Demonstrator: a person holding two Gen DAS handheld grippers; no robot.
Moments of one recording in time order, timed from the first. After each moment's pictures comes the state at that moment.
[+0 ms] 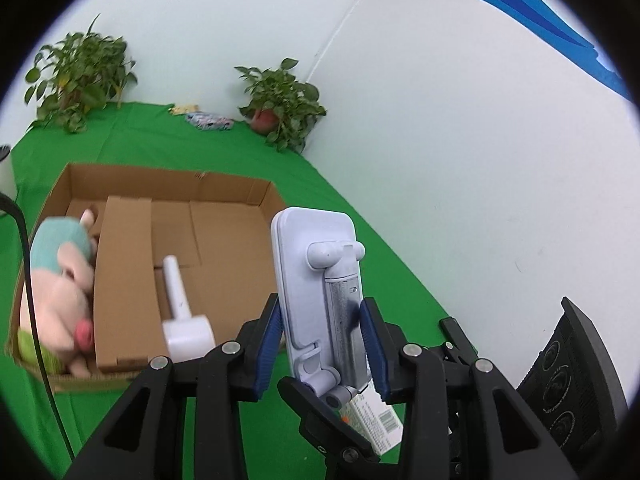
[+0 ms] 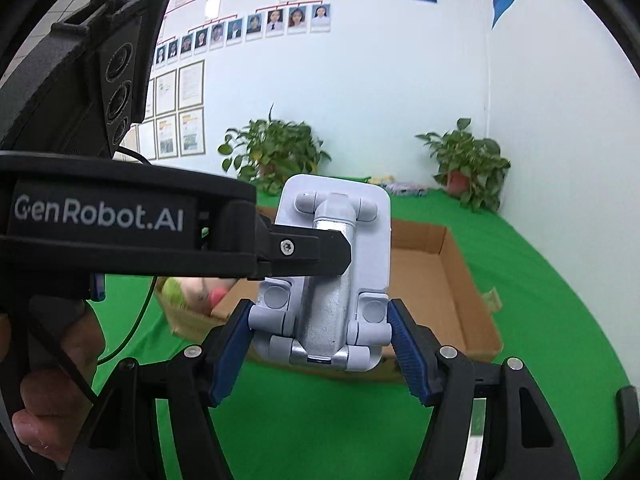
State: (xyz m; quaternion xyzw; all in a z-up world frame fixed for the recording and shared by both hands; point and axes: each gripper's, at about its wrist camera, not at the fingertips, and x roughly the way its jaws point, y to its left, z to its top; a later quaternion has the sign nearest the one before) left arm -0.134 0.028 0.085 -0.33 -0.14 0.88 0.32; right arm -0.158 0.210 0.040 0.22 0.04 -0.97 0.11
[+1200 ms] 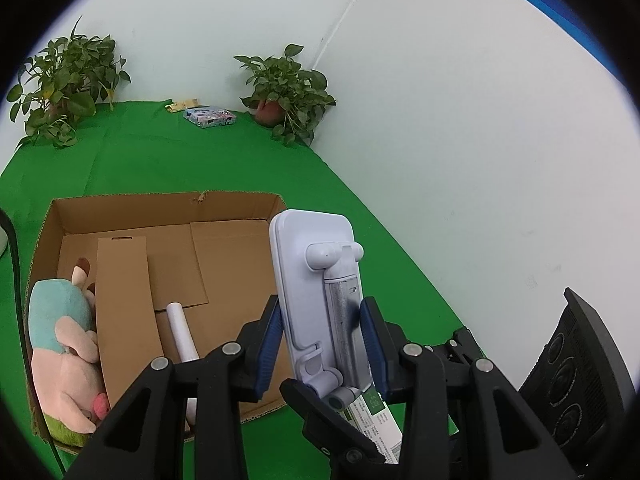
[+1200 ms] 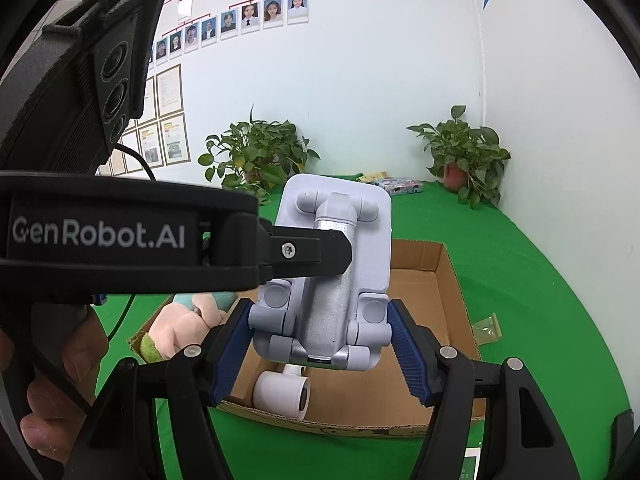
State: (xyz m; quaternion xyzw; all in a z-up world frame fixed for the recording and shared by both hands) left arm -0.209 0.048 0.115 -0.37 -0.12 0.87 0.30; right arm -0.230 0.213 0.104 0.26 0.01 -0.96 0.11
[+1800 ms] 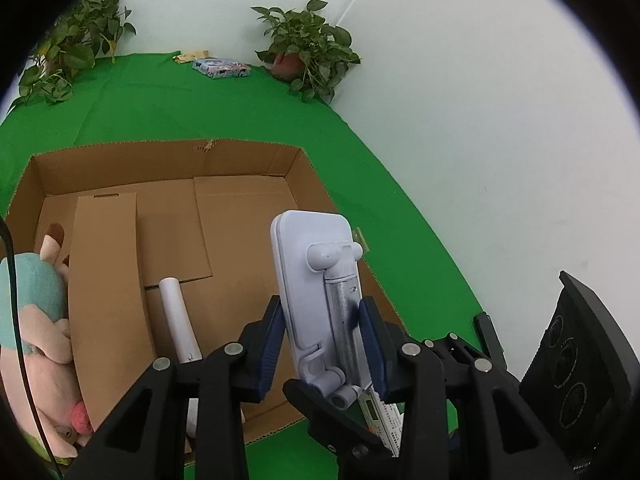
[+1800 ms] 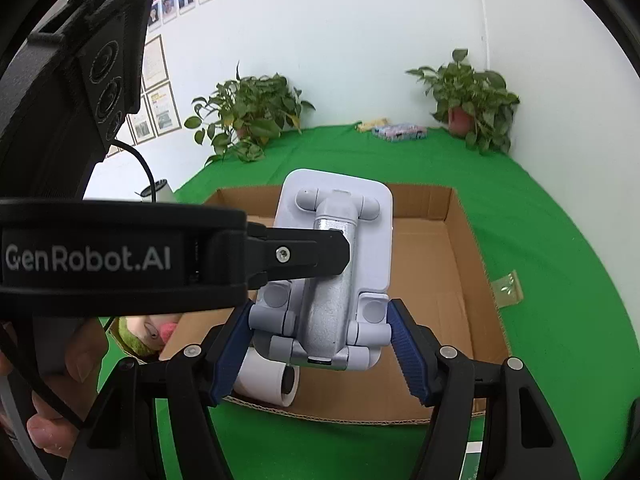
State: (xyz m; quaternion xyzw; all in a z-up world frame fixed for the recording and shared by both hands) left arm -0.259 0.060 0.052 -0.45 -0.12 0.84 0.29; right arm -0.316 0.238 0.039 0.36 -0.02 -0.93 0.12
